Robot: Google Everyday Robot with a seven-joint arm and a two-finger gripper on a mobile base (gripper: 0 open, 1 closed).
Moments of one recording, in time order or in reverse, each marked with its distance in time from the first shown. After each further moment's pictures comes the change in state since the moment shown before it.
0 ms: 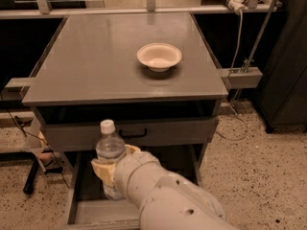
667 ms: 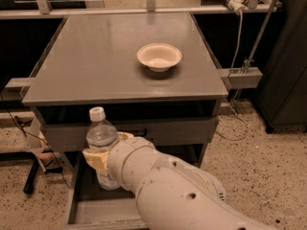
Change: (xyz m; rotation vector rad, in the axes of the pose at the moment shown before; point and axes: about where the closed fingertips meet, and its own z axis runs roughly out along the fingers) arm -0.038 0.004 -0.005 -0.036 -0.023 -0.062
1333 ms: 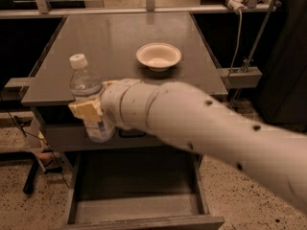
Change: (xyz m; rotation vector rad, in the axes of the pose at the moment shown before) arm -0.116 -0.014 0.023 -0.175 -0.120 -0.157
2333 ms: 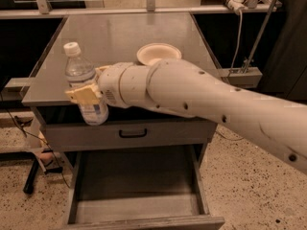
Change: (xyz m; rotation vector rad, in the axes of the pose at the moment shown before) arm -0.021 -0.019 0.042 -0.119 -0.058 -0.072
